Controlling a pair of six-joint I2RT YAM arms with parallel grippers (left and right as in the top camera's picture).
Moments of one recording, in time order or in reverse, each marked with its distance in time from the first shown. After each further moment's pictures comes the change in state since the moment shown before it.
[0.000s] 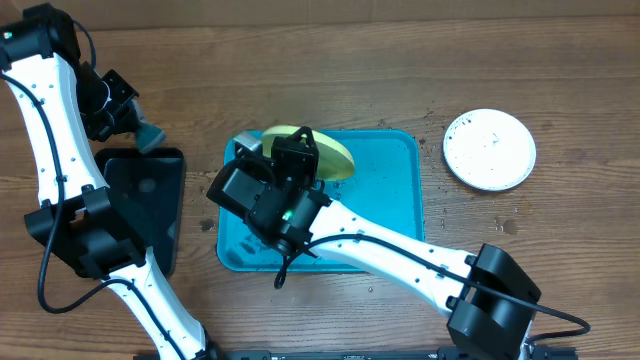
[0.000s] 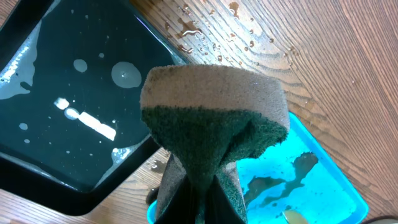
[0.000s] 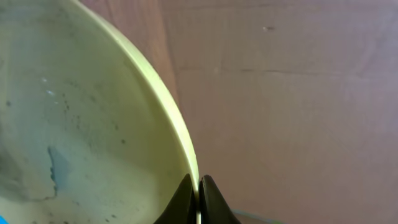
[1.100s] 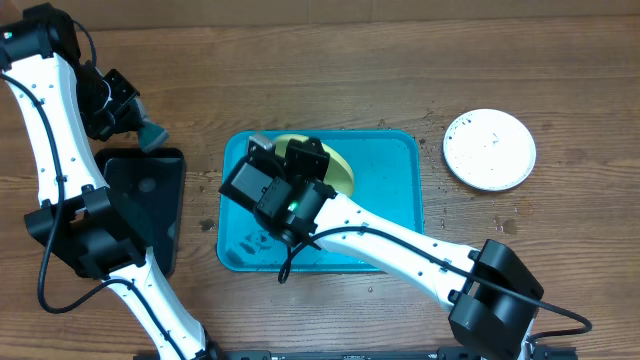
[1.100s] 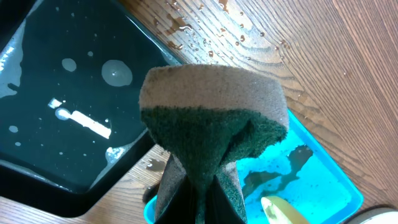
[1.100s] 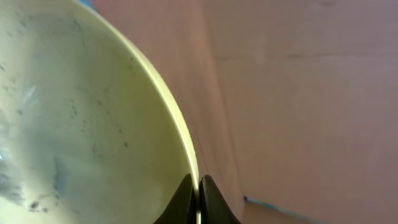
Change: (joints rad) left arm 0.000 0.000 0.000 0.000 0.032 0.023; right arm -0.041 0.000 0.000 -0.114 -0.151 0.216
